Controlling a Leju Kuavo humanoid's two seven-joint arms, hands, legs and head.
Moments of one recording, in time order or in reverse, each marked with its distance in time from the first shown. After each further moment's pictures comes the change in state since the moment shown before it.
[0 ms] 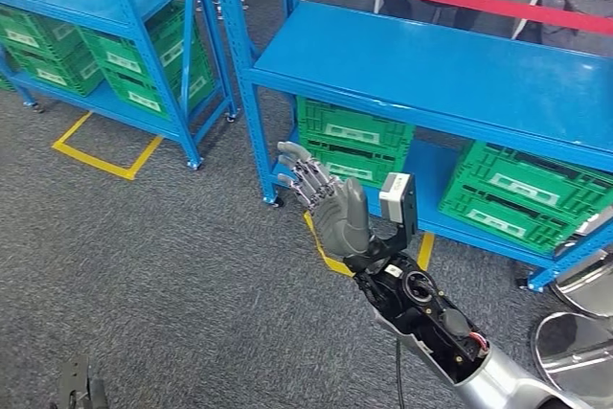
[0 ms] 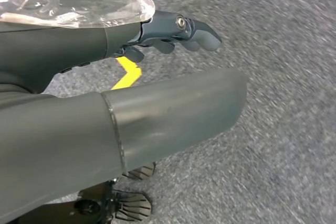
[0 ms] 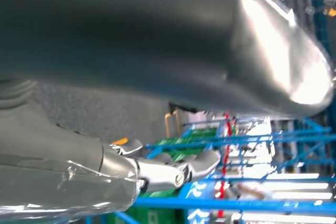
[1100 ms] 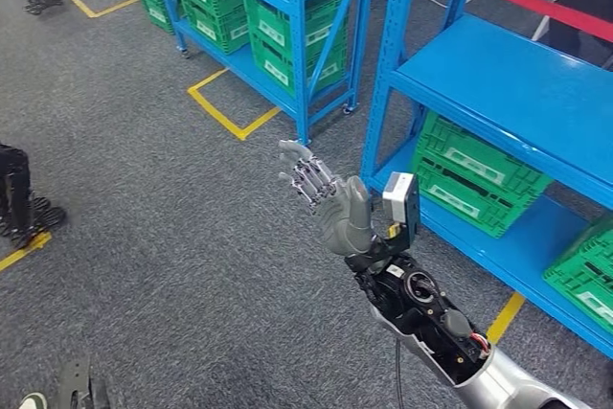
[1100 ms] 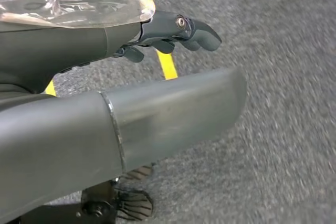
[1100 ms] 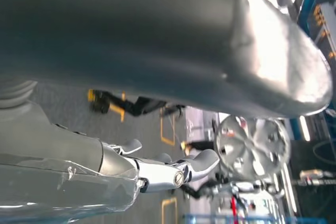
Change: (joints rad) left arm 0.002 -0.005 0.000 0.000 0.000 -0.001 0.002; right arm 0.005 0.000 -0.008 -0.014 0.000 0.000 0.001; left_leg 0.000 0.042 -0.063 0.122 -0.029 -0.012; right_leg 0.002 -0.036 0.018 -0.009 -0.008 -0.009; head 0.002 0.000
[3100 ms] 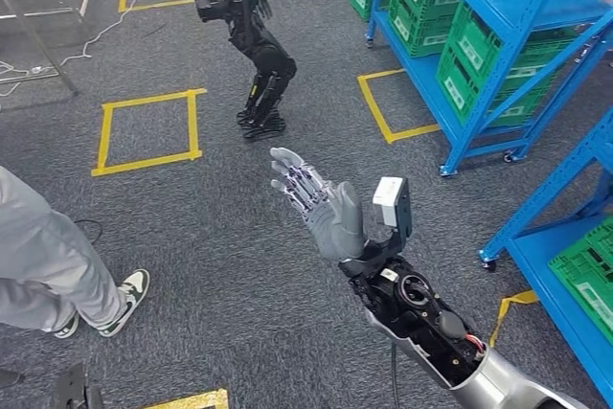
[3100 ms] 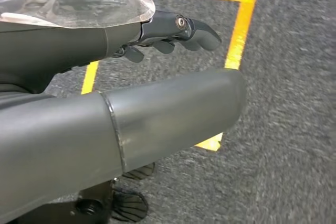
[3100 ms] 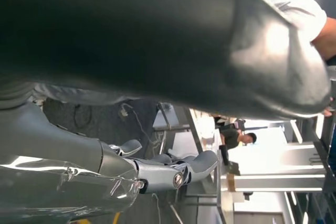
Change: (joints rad) left arm 0.018 0.007 0.000 0.000 0.043 0.011 -0.028; right arm -0.003 0.008 0.027 0.020 -0.006 0.006 0.000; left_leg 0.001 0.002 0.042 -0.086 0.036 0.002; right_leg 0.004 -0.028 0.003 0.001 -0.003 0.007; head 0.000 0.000
